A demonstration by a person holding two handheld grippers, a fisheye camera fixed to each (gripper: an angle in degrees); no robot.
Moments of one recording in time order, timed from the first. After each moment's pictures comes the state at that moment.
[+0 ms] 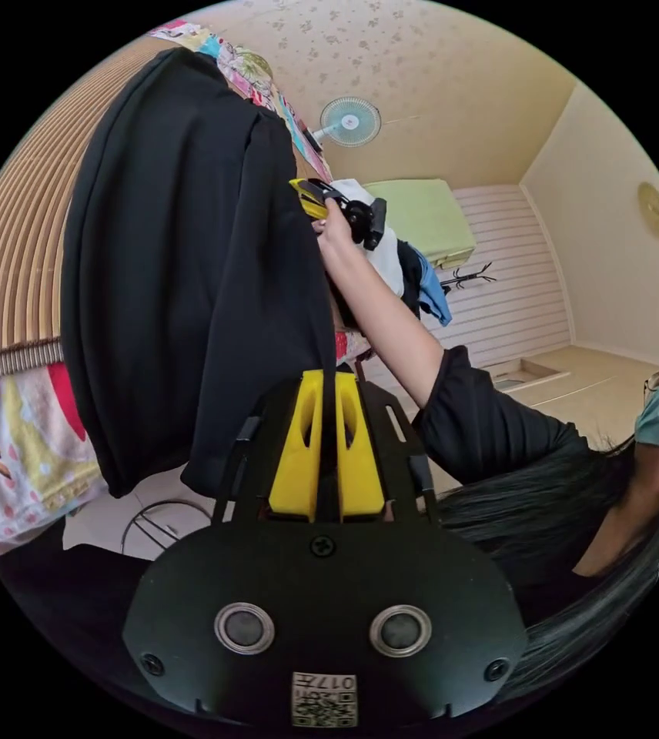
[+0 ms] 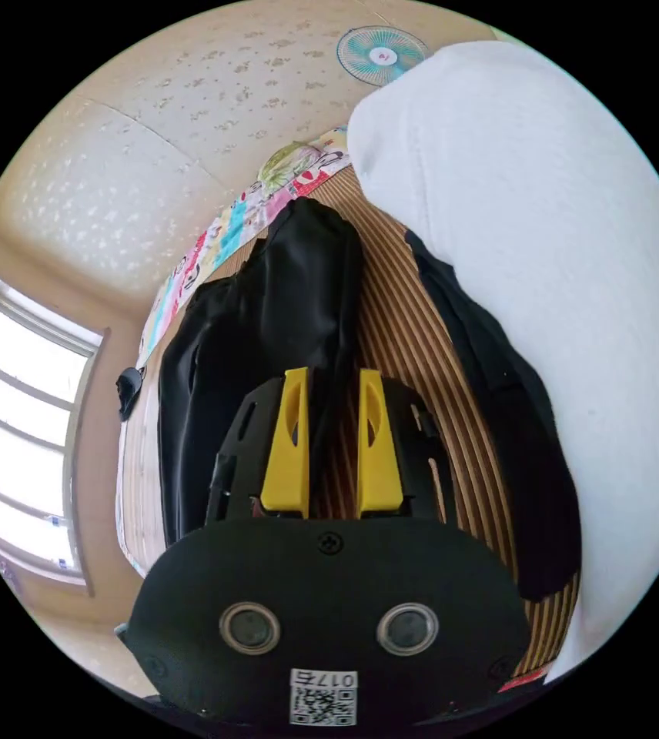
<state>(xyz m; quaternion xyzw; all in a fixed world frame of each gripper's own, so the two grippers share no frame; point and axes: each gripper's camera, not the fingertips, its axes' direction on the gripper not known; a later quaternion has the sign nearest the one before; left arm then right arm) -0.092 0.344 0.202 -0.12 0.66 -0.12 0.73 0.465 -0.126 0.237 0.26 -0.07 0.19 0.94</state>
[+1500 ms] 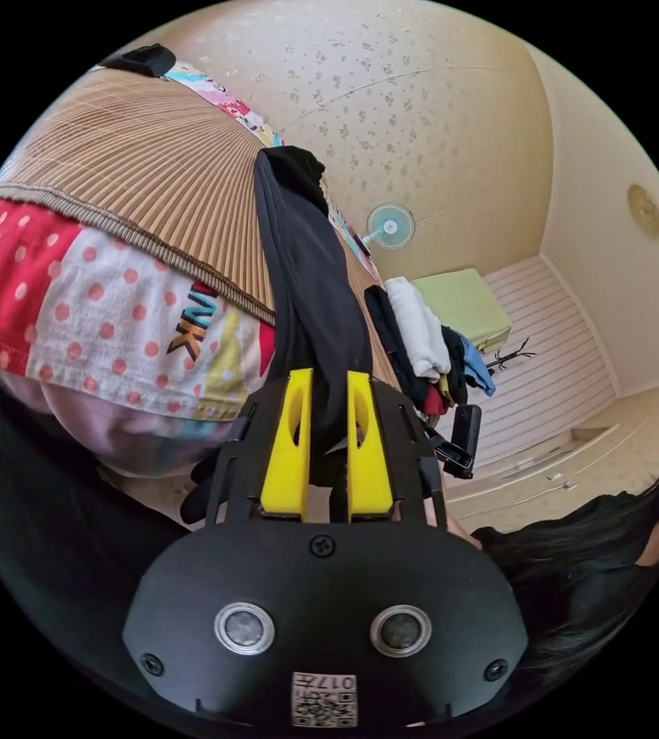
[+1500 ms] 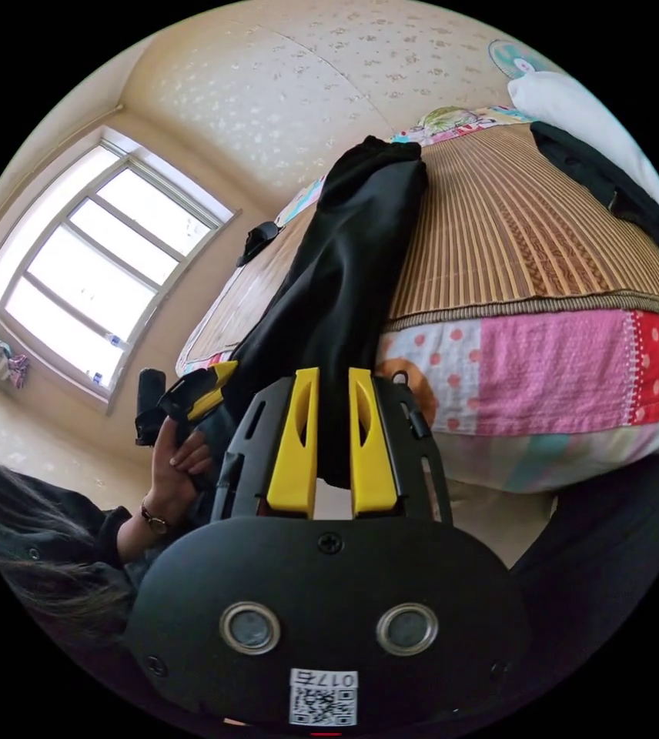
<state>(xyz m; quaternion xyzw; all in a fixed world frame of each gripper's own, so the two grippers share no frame) -0.125 0.424 0.197 0.00 0.53 -0.24 0.81 0.276 0.193 0.372 0.23 -0.18 -0.06 0.95</state>
